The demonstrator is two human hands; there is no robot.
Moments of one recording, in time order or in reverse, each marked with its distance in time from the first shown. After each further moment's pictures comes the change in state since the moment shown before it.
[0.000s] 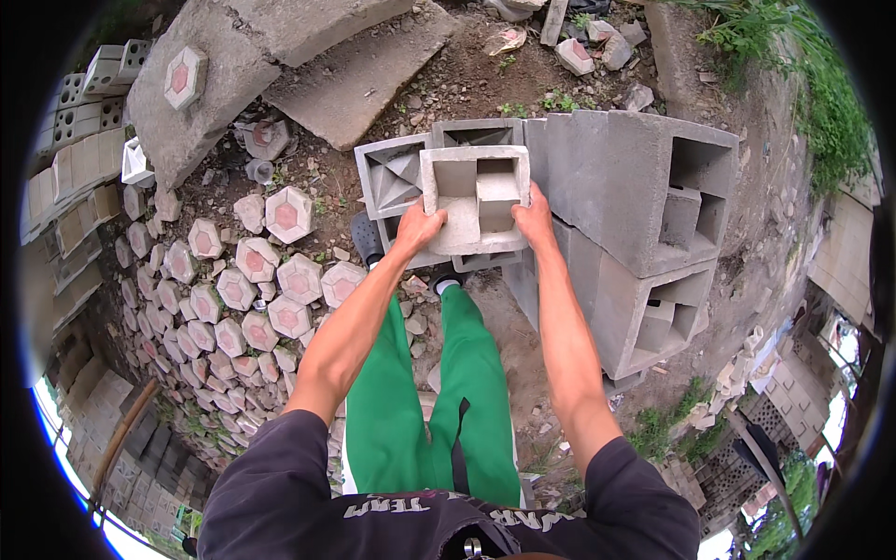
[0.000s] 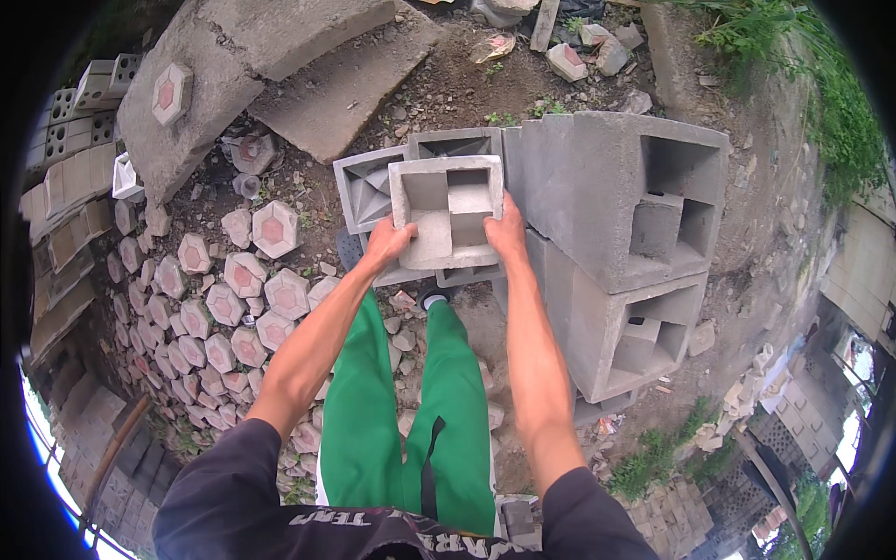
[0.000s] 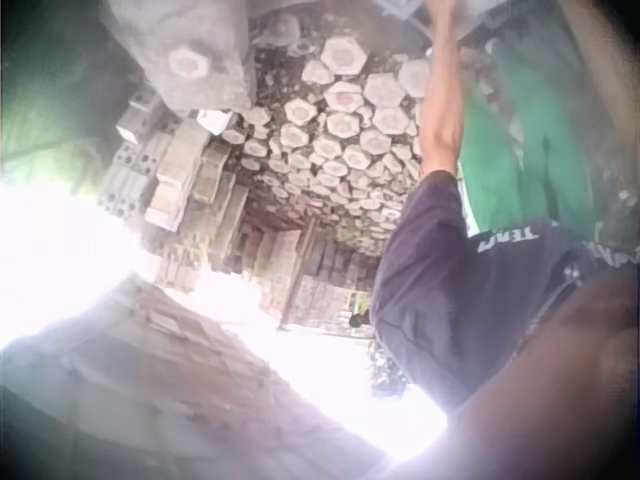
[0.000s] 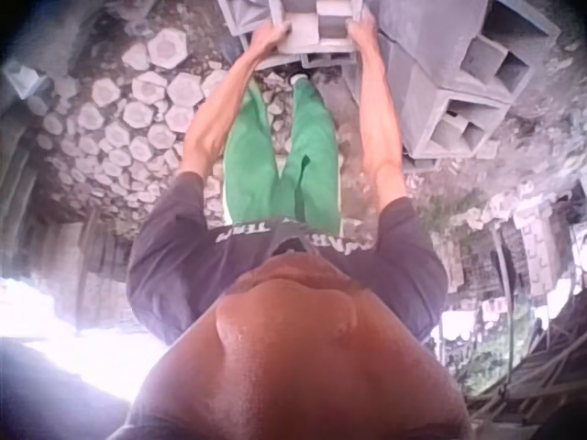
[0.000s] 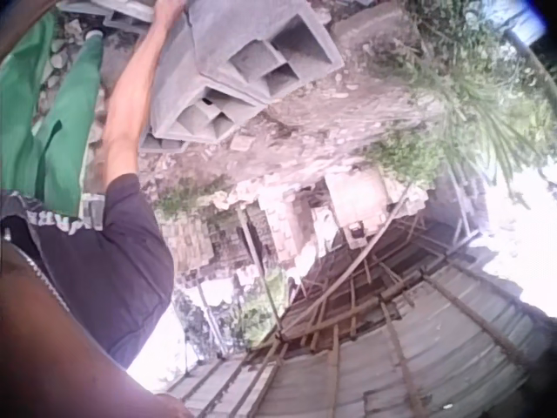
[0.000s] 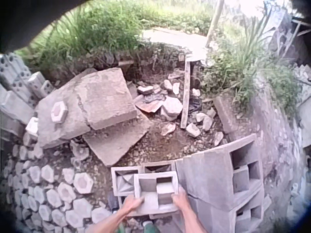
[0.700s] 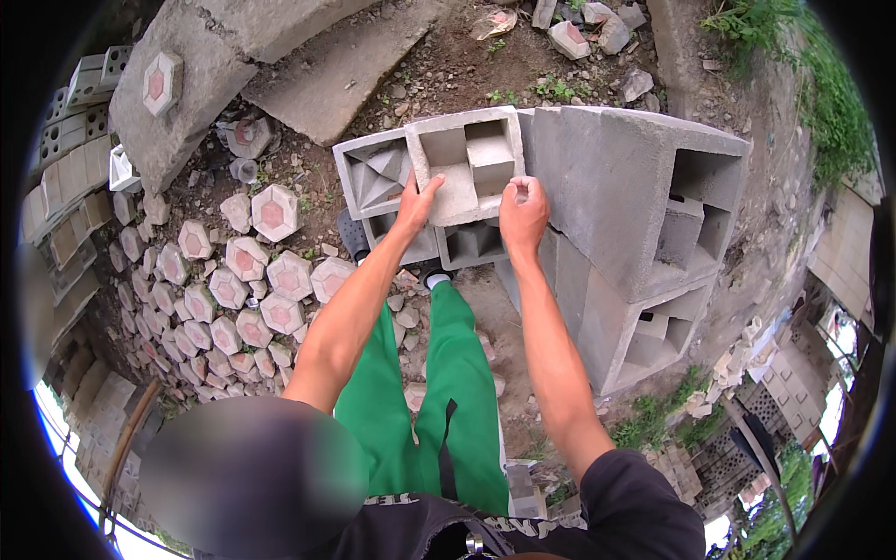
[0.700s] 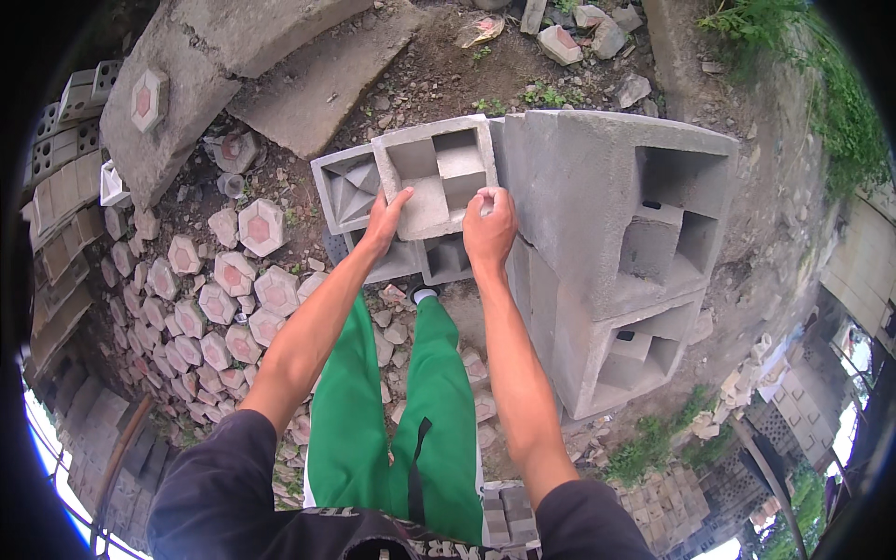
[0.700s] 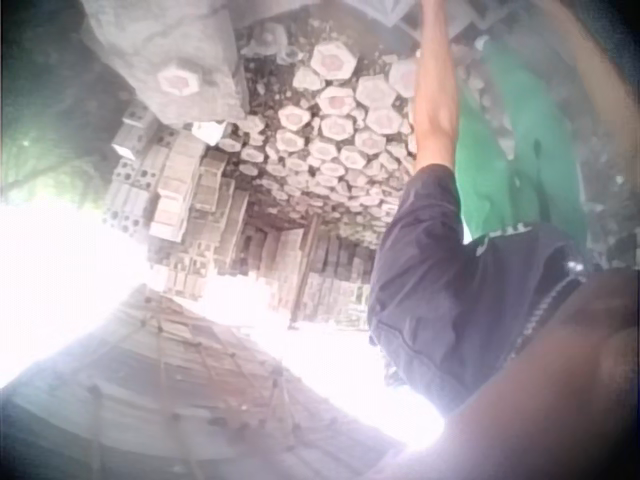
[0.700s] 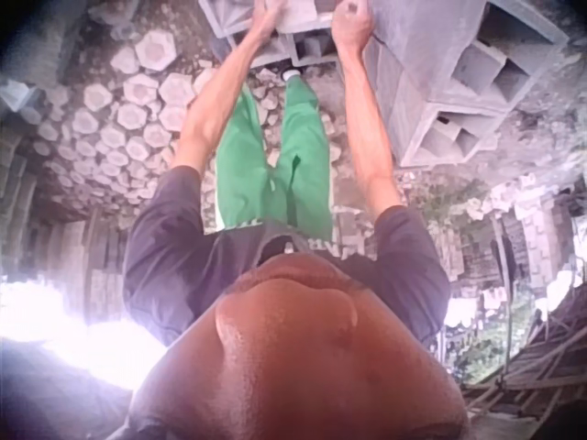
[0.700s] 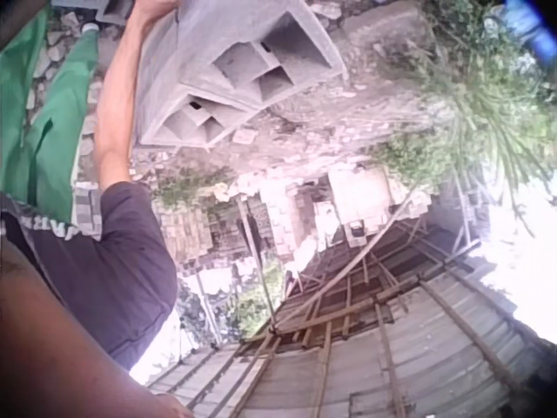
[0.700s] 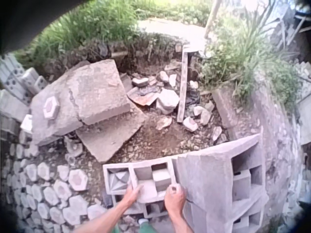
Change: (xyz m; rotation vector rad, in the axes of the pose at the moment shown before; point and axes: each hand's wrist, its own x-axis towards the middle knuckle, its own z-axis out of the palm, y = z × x) left_hand 0.048 0.014 0.031 -0.523 0.088 0.120; right_hand -0.008 -0.036 0.005 -0.114 0.334 -0.113
